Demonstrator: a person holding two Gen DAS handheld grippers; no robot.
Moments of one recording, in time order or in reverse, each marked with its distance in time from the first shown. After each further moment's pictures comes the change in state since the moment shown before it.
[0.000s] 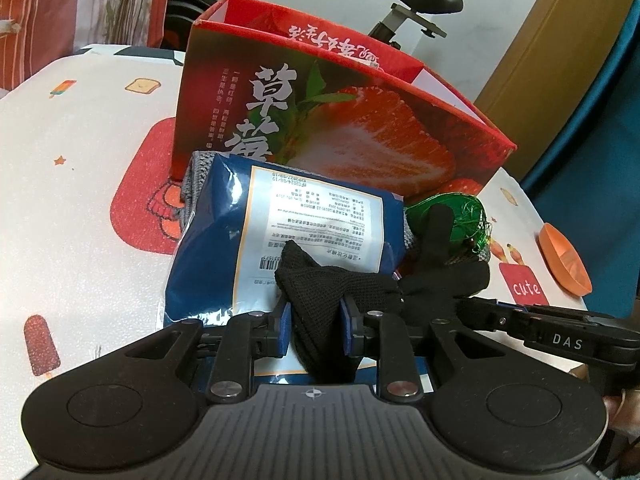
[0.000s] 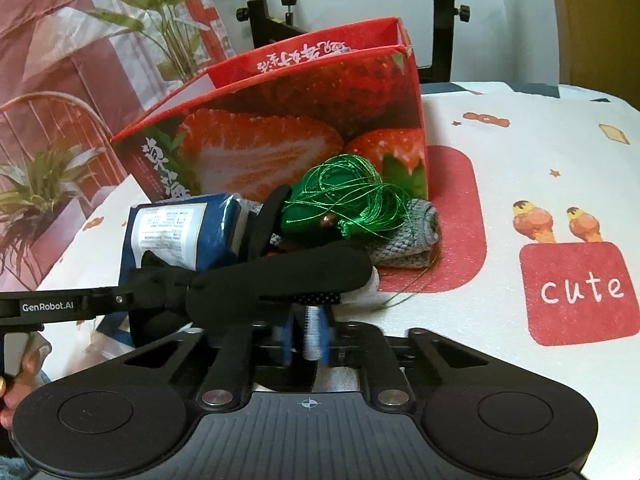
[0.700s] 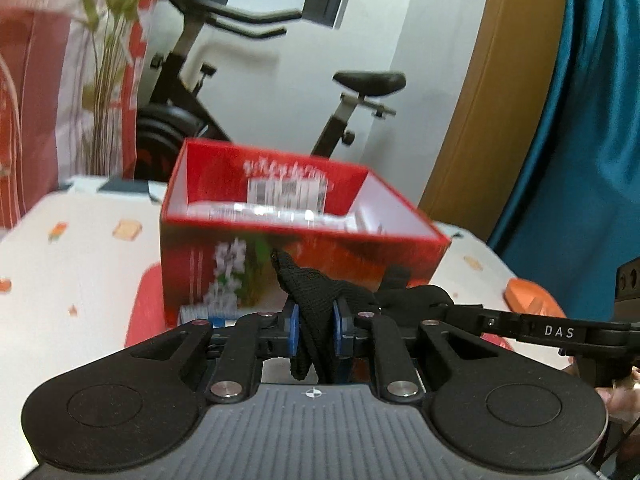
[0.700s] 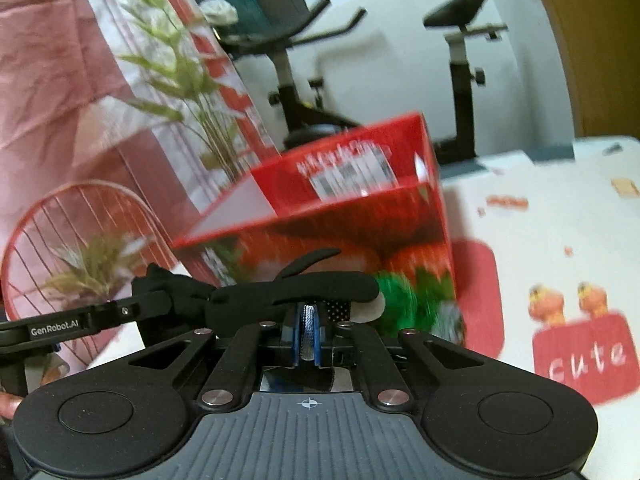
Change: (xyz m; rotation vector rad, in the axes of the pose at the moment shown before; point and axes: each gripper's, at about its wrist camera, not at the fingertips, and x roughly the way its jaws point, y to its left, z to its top) left arm -0.061 -0.038 0.033 0.164 -0.259 -0.018; right arm -0.049 0.006 0.035 0.036 -0.248 0.139
